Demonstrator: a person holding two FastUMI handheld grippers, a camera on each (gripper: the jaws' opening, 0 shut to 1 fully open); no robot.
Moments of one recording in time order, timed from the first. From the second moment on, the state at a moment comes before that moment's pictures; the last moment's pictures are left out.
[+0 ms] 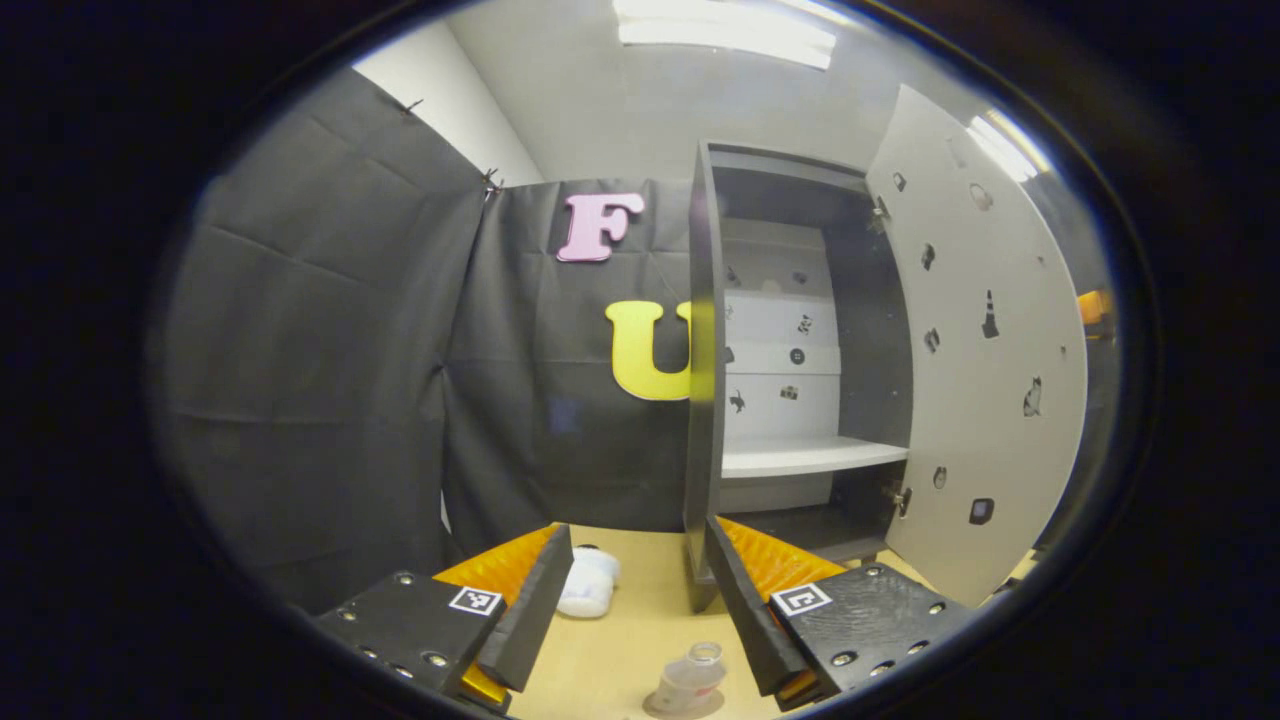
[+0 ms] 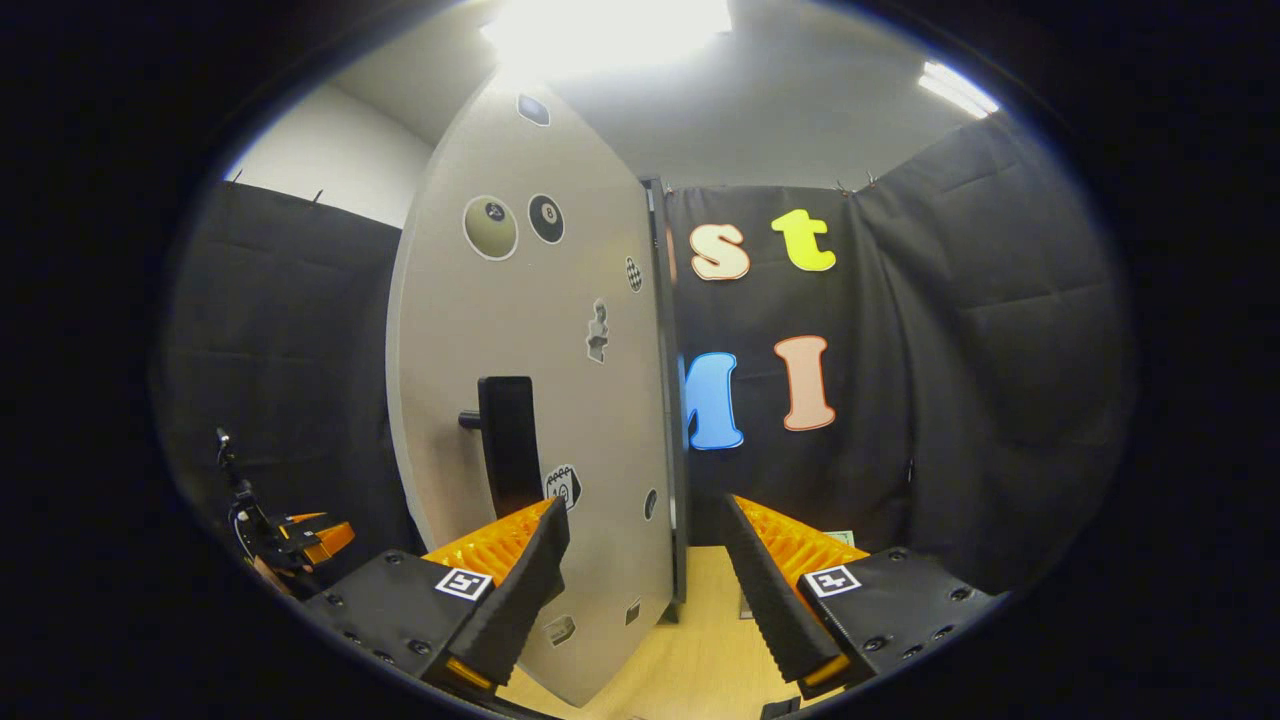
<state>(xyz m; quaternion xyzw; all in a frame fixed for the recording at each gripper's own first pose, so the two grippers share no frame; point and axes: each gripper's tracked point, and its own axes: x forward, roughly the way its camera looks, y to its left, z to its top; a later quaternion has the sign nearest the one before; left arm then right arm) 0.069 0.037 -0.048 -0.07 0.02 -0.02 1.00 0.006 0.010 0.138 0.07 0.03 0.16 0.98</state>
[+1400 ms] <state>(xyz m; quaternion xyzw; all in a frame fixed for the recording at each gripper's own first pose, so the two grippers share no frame) 0.064 0.168 -0.073 -0.06 0.03 0.05 1.00 0.085 0.173 0.121 0.09 0.05 0.23 0.97</state>
